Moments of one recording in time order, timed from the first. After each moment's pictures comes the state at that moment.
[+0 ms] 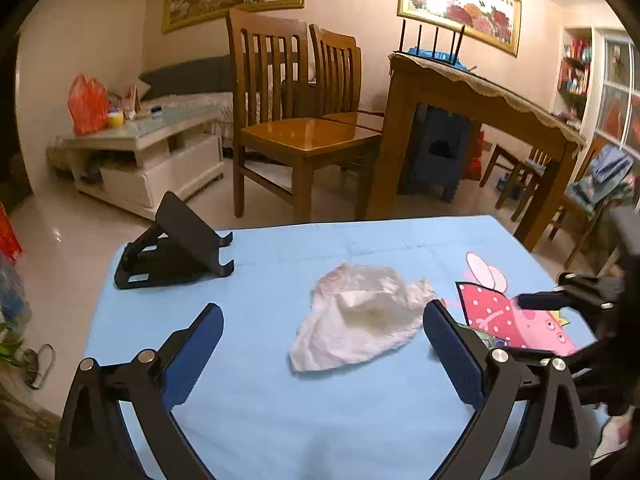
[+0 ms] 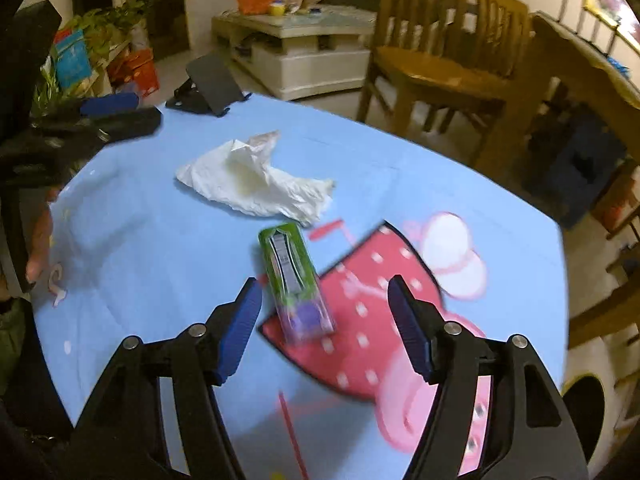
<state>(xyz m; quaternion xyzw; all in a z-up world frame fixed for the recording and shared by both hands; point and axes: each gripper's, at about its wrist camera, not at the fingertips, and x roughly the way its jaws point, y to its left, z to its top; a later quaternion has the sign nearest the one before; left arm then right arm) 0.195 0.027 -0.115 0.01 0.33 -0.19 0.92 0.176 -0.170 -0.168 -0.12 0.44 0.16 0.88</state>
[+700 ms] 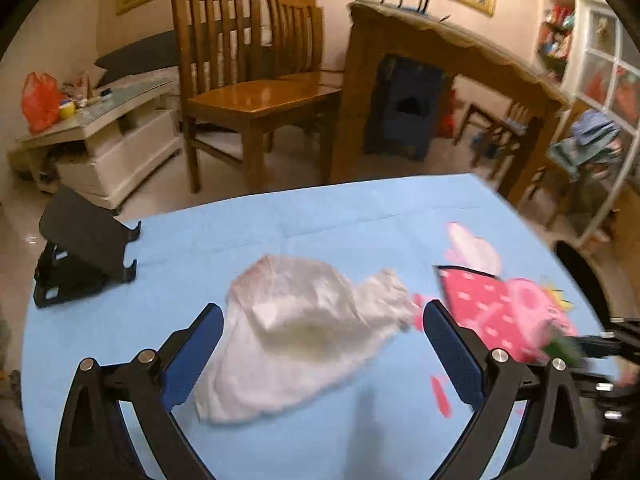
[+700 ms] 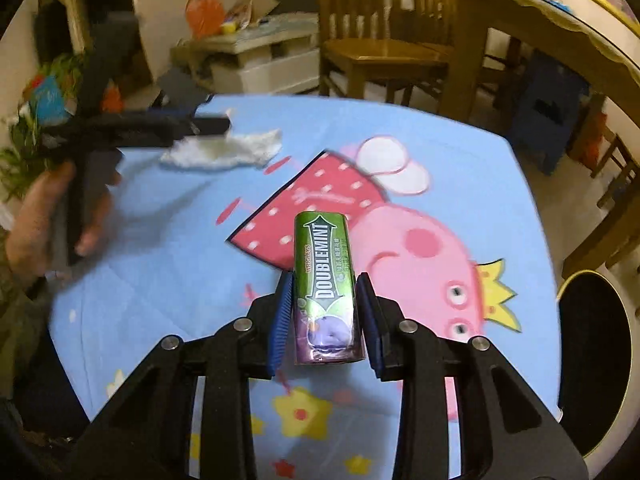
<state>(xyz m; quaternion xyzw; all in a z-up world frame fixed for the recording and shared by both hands) 0.239 -0.062 -0.153 0.06 0.39 -0.24 0.89 0.097 -0.238 -0.172 -0.02 0.42 0.09 0.90</state>
